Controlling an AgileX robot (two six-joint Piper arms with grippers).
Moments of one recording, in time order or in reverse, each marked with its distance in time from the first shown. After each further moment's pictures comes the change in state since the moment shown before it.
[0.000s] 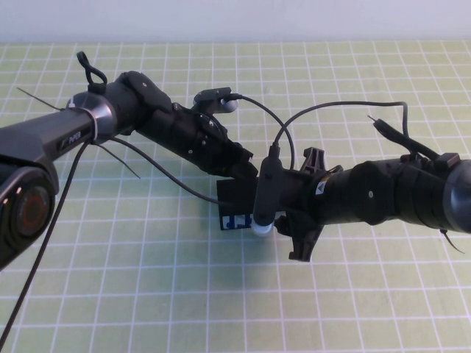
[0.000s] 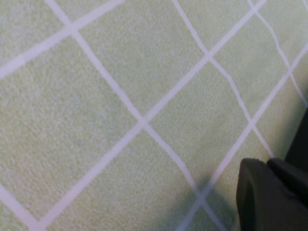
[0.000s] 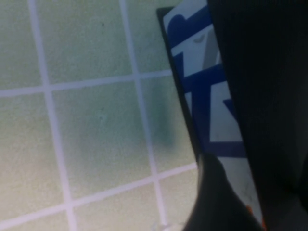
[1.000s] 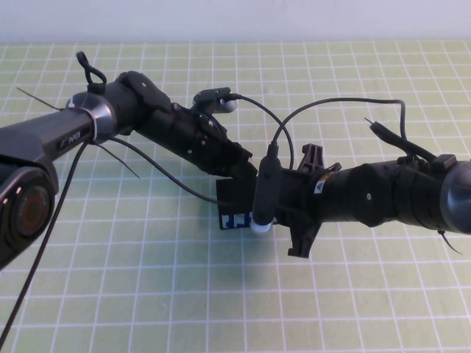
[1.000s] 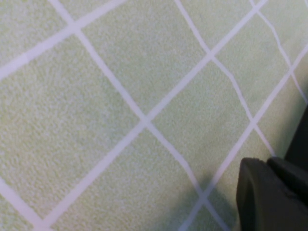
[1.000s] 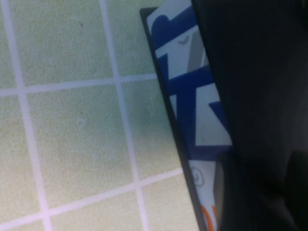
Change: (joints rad) right arm 0.000 0.010 0.000 -0.019 -0.053 -0.008; left arm 0.000 0.001 0.000 0.000 0.006 0.002
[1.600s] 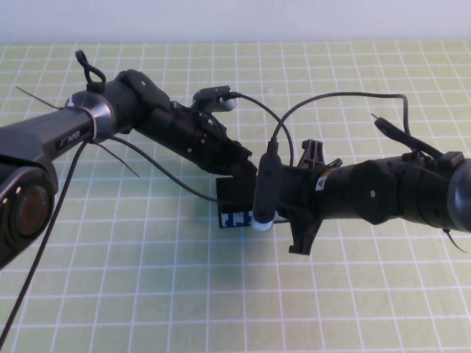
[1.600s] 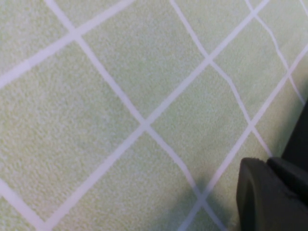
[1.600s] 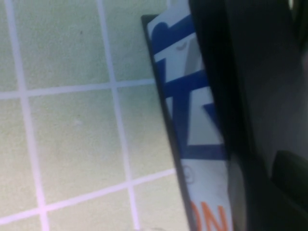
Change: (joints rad) right arm 0.002 -0.020 0.000 -0.012 0.012 -0.005; left arm 0.002 0.000 -0.007 0.000 0.001 0.000
